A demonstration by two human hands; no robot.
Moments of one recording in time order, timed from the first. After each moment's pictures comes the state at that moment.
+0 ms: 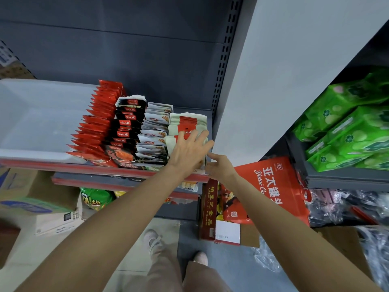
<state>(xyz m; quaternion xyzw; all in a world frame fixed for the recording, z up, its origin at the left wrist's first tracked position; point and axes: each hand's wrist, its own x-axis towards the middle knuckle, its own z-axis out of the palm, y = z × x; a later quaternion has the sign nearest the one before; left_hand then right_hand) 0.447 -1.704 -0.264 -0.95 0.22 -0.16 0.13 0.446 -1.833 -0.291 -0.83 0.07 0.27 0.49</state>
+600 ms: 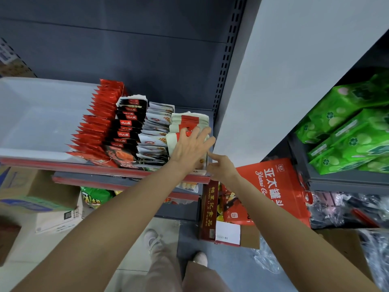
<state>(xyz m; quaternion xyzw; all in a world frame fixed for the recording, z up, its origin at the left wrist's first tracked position) 0.463 -1.704 -0.270 -0.96 0.22 -0.14 0.12 0.452 -1.835 -0.292 -0.85 0.05 0.25 0.46</state>
